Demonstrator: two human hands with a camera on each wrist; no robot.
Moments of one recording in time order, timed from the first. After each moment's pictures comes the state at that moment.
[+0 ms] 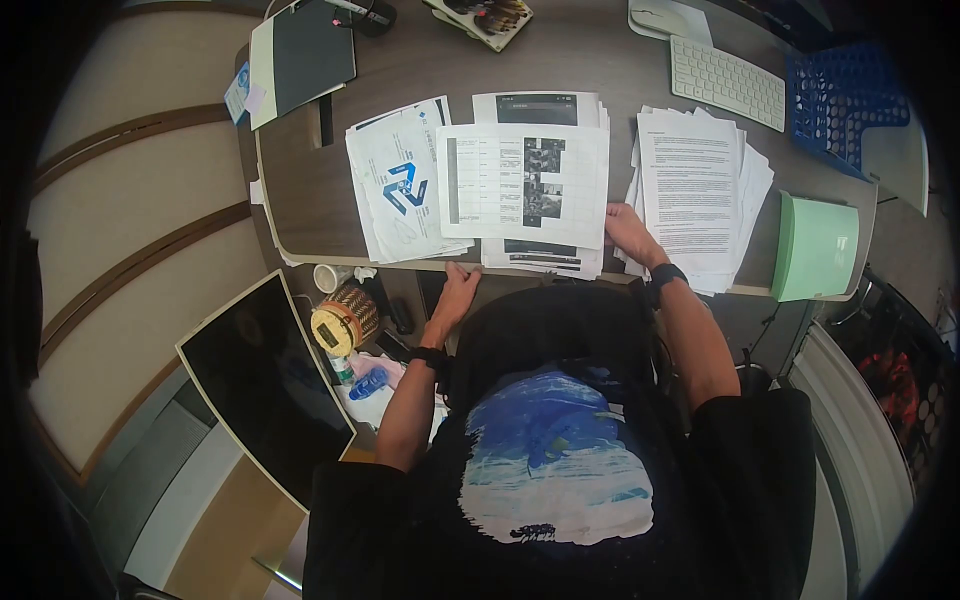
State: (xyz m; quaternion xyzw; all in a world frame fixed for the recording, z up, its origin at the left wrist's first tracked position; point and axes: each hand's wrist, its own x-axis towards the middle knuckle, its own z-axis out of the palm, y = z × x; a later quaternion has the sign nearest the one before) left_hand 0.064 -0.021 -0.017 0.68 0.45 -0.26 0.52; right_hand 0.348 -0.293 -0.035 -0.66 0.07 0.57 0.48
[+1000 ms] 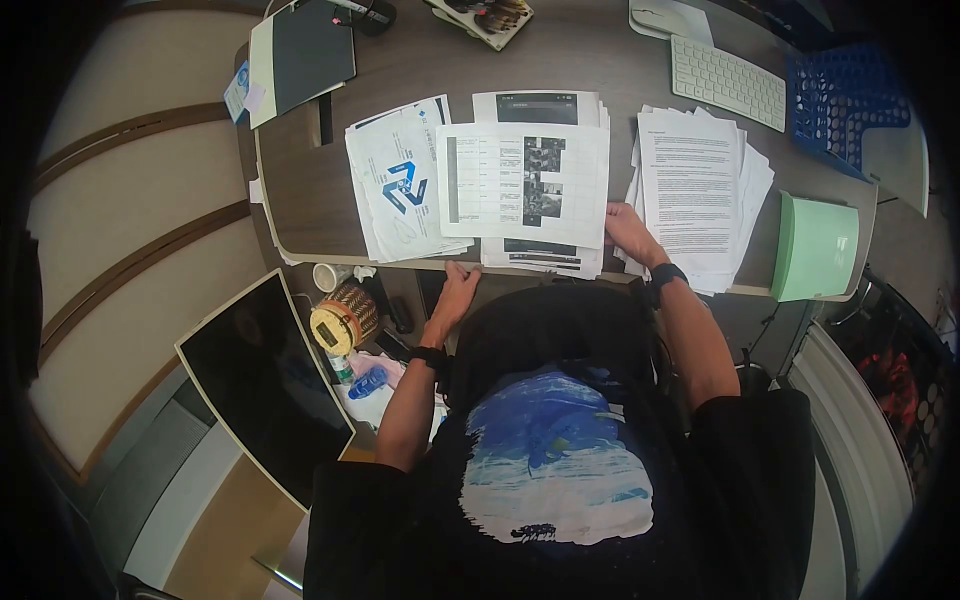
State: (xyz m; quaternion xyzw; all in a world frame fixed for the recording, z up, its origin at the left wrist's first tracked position) left_hand 0.061 -0.022 -0.023 0.68 0.45 -0.26 0.51; right_hand 0.347 -0.288 -0.024 -0.66 0.08 0.57 0.48
